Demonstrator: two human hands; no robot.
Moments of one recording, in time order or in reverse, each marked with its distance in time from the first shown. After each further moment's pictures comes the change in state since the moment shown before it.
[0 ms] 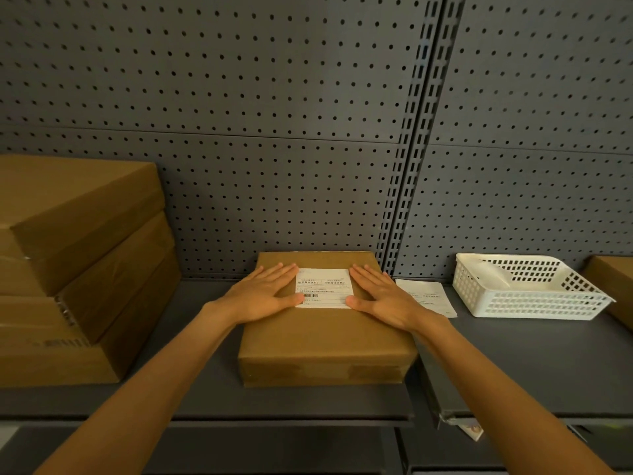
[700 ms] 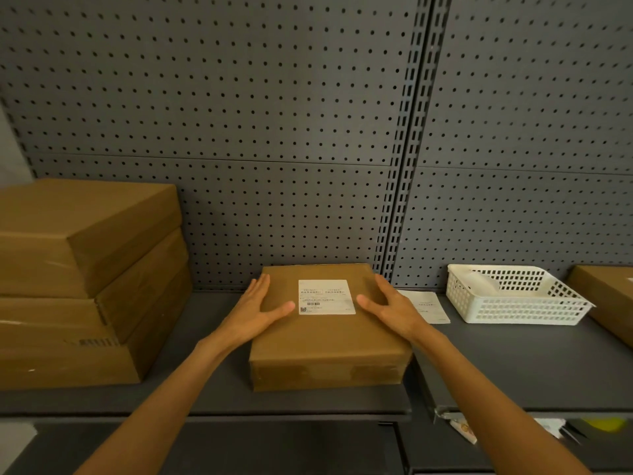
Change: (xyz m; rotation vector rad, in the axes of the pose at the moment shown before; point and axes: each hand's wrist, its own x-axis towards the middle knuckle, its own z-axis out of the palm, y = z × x) left_hand -0.047 0.007 0.012 -0.637 0.235 -0.235; right_hand -0.035 -0.012 0.002 0.505 0.211 0.236
